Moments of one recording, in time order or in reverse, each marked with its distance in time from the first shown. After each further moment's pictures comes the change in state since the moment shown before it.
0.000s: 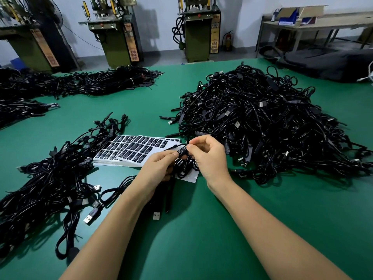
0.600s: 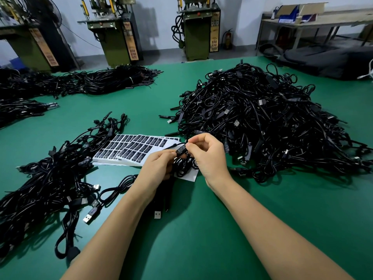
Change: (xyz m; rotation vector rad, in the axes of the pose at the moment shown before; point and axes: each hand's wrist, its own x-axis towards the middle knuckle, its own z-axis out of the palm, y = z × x) left_hand 0.000 -0.002 0.005 0.023 0.091 0.025; right_hand 0.002 0.002 0.000 0.024 -0.014 -0.016
